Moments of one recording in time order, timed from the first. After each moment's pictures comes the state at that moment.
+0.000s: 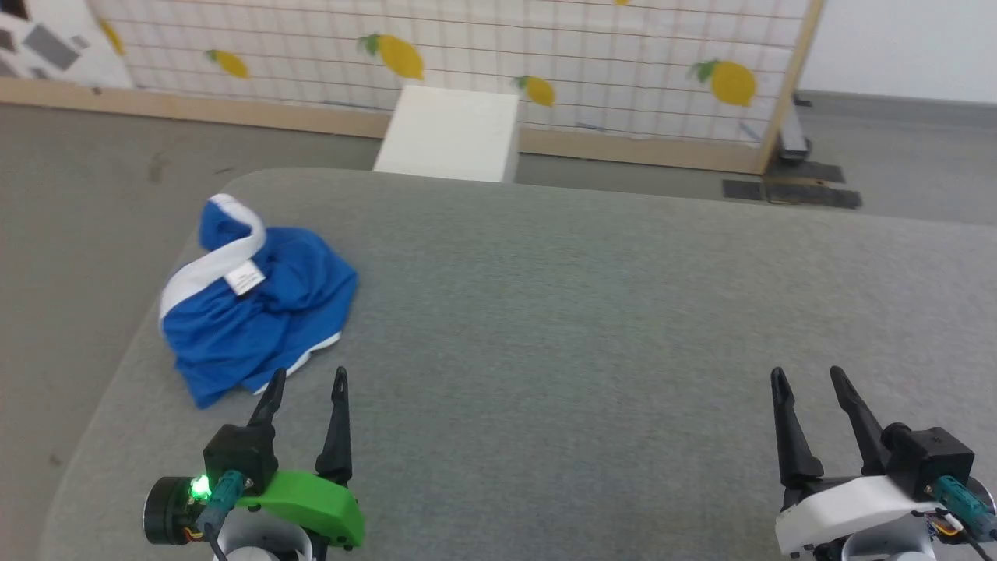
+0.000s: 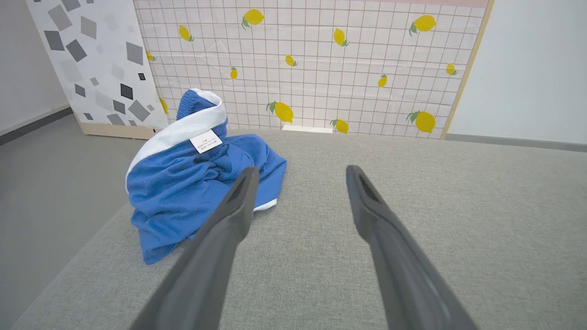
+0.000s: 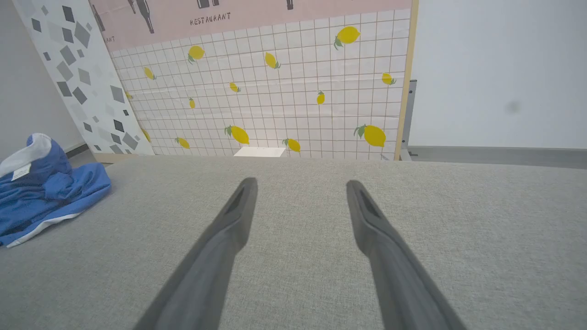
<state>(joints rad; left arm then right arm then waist) -0.02 0.05 -0.02 0.15 -0.08 -0.06 -0.20 0.03 -0.05 -0.06 0.14 0.15 0.13 -0.19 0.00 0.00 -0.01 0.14</state>
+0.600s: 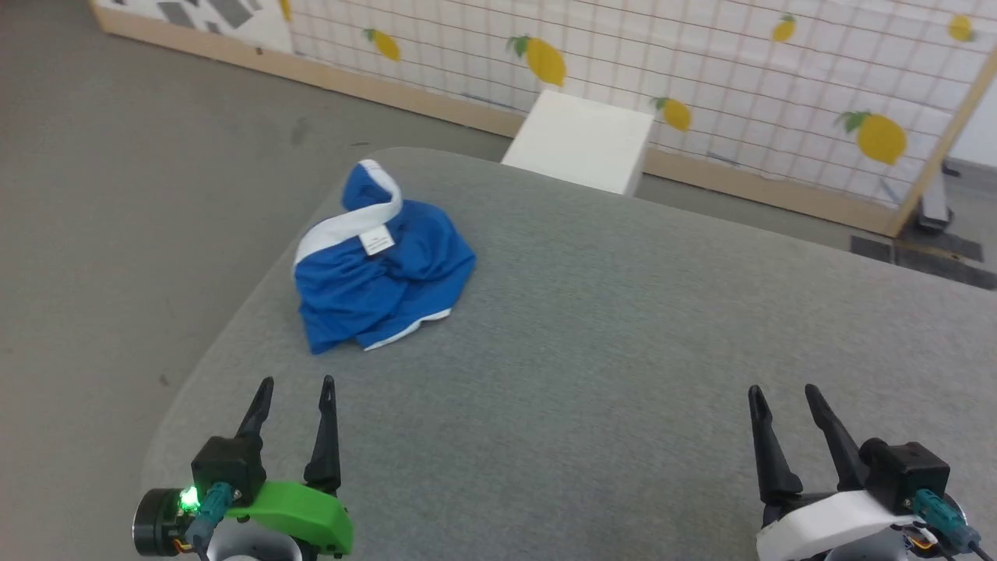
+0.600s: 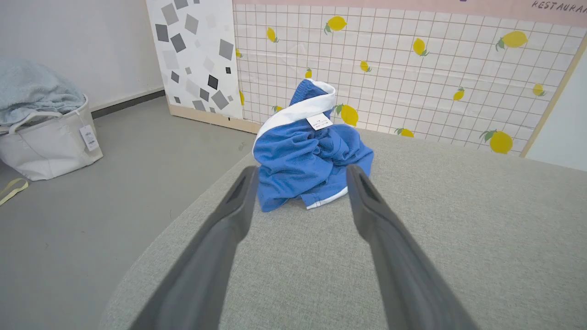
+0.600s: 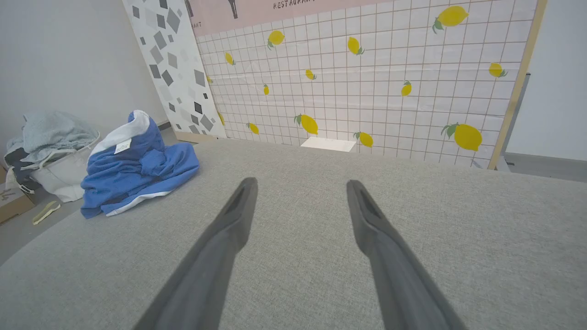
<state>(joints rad) -0.01 0.06 -0.01 0.18 -0.09 -0.07 -0.23 0.04 -0.05 -0.01 0.20 0.20 0.13 -0.23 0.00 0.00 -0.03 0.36</state>
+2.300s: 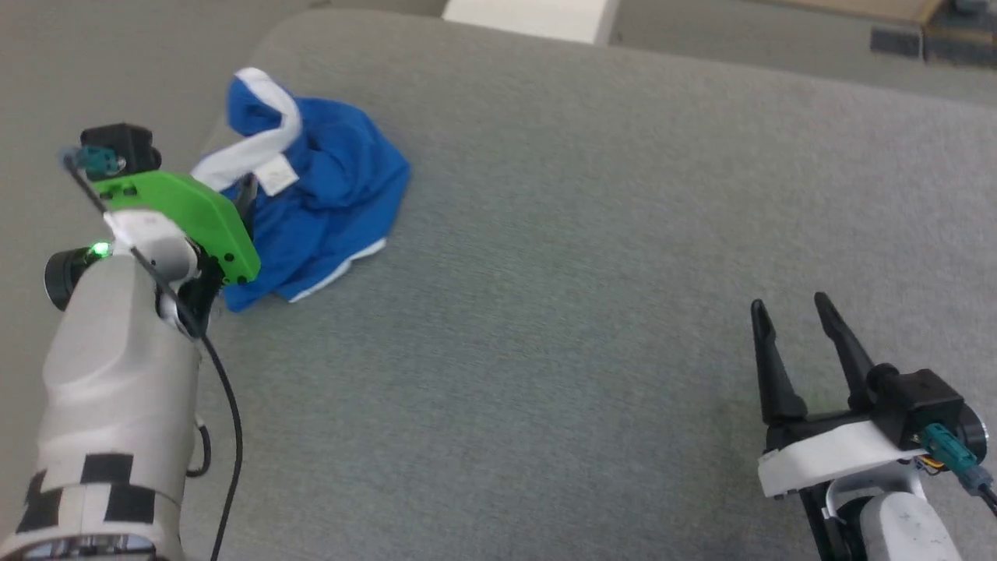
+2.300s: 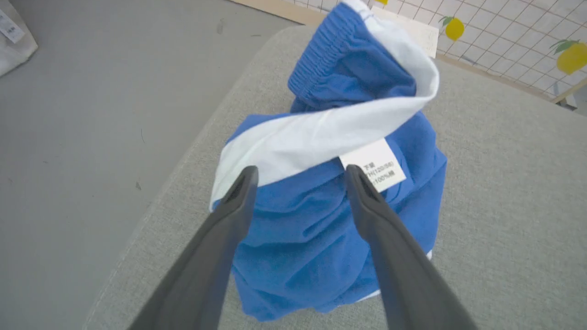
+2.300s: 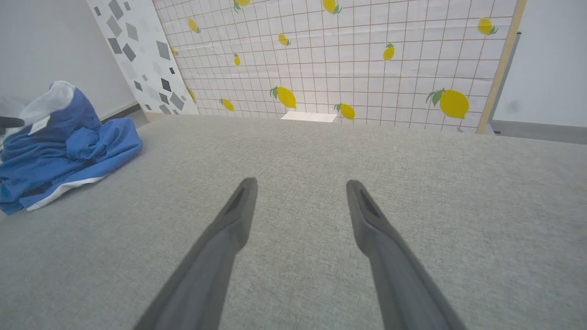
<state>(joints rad) -0.83 0.25 -0.02 0.87 -0.37 -0.12 0.22 -0.07 -0.05 -0.01 0.09 0.10 0.13 -0.21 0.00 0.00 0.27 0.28</state>
